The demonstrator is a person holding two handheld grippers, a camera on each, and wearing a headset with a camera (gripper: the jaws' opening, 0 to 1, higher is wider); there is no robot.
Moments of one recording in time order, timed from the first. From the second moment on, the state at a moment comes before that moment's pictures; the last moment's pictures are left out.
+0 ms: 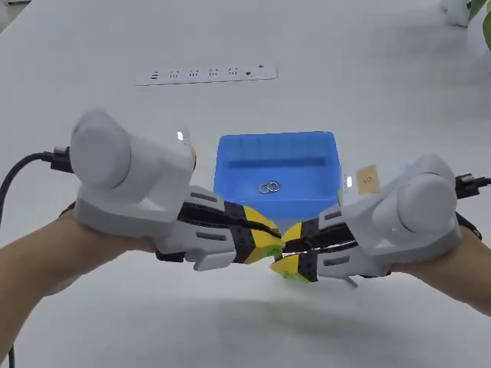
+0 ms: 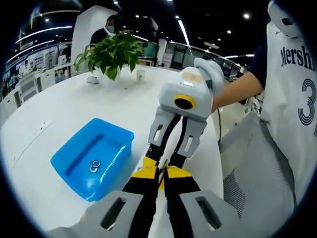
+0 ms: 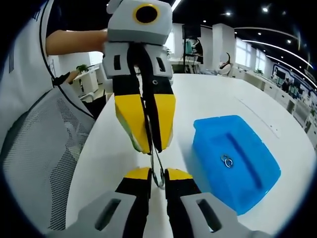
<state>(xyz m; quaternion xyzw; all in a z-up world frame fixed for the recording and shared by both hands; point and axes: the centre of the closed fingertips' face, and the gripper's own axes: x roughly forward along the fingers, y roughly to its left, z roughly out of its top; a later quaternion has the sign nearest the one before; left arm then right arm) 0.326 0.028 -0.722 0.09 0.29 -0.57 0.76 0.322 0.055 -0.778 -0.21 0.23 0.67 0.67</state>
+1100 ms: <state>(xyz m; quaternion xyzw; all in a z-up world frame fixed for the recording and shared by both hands) 0.316 0.033 -0.693 0.12 0.27 -0.57 0.77 0.315 0.060 -0.752 -0.22 0.21 0.68 0.67</state>
